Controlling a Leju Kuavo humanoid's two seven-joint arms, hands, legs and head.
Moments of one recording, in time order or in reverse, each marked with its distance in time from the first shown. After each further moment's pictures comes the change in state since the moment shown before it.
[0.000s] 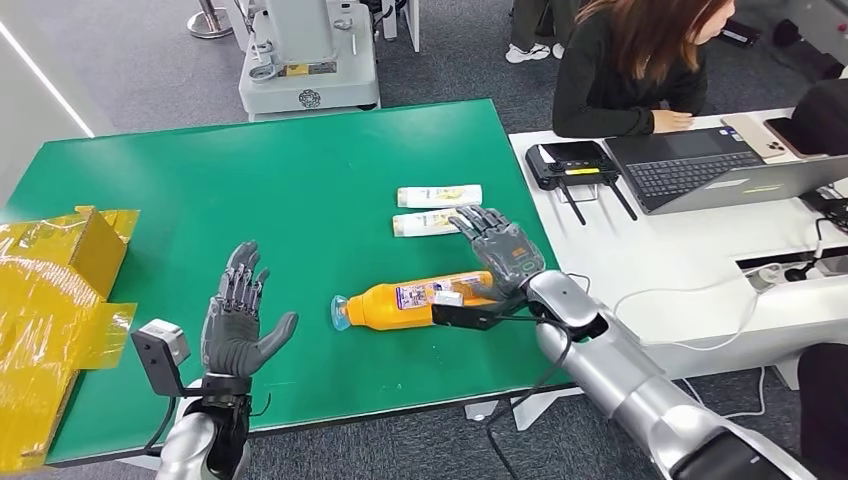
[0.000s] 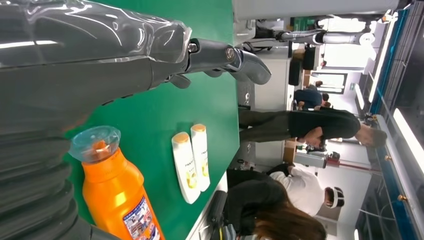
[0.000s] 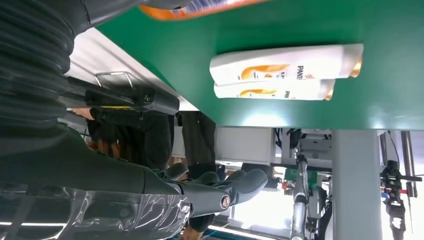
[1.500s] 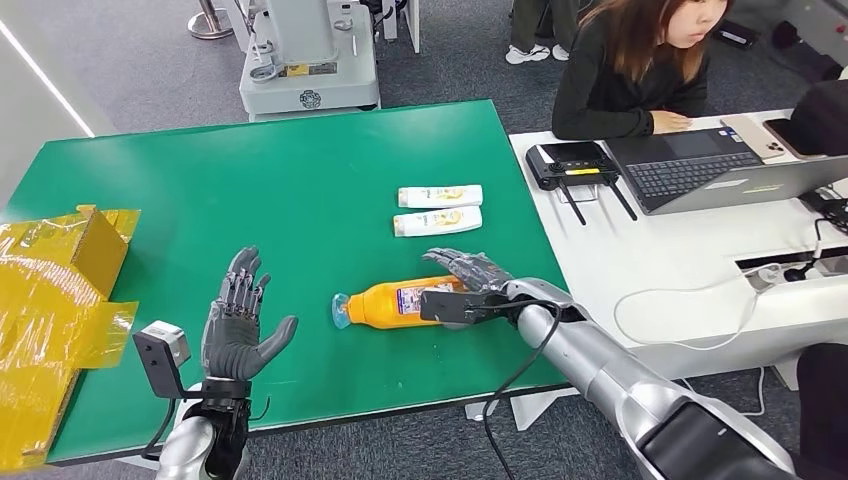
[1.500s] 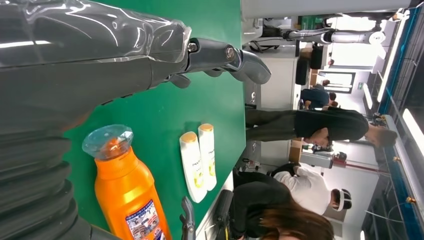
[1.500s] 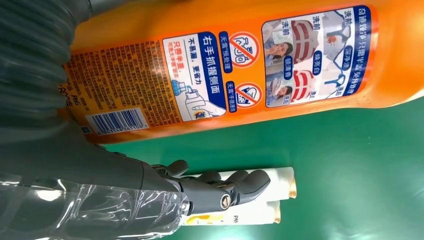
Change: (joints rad) left arm 0.011 0.008 -0.001 -0.001 0.012 -0.004 0.021; right arm -0.106 0.081 0.092 0.274 -0.431 0.272 -0.106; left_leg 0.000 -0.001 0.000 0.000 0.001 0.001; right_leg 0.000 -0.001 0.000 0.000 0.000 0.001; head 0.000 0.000
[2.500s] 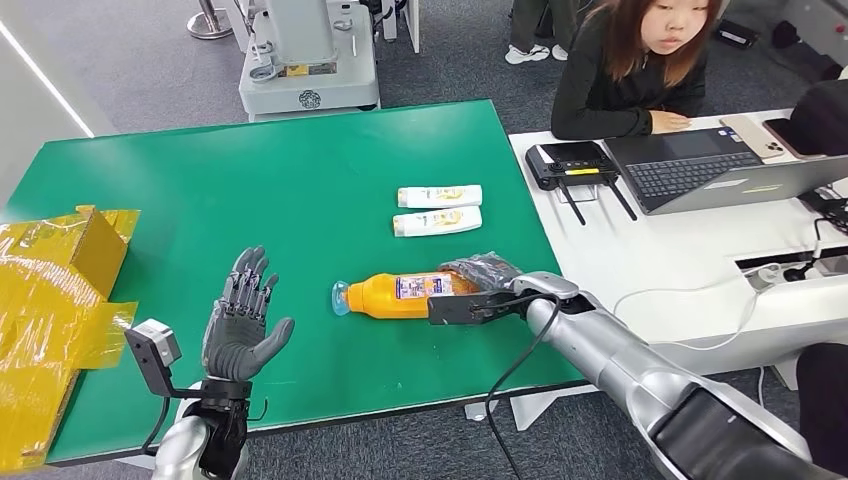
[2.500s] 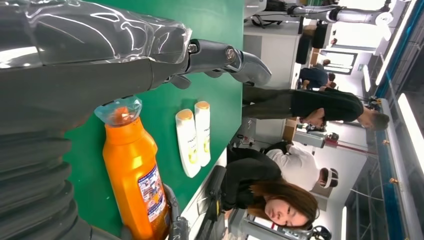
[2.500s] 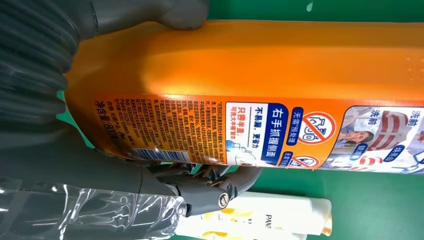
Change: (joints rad) left arm -0.004 0.009 0.000 0.001 0.102 -0.099 0.027; right arm -0.053 -0.057 0.105 0.014 0.016 0.082 0.040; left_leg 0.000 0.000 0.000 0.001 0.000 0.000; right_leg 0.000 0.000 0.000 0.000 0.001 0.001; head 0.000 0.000
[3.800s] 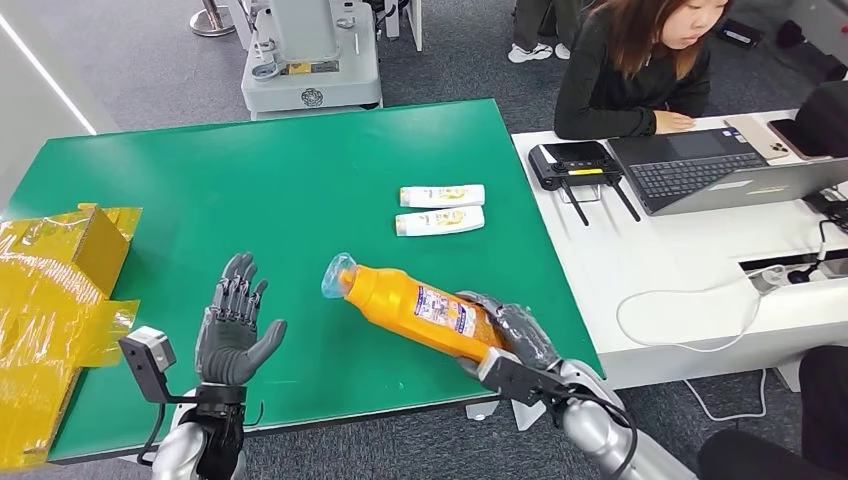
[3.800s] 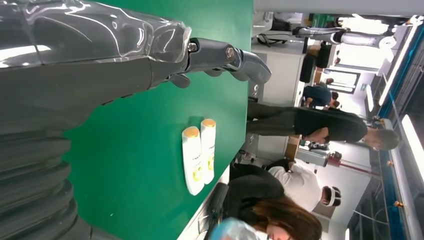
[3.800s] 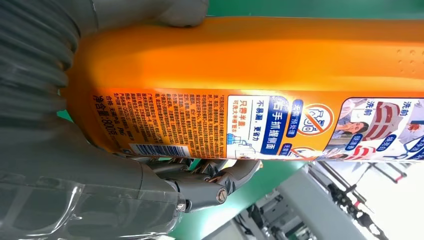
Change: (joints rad) left arm 0.016 0.007 0.010 0.000 0.003 0.061 -0.011; right arm 0.596 -0.070 -0.294 -0.624 -0.268 -0.366 -0.169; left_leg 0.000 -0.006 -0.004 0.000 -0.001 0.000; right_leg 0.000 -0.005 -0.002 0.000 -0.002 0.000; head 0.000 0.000
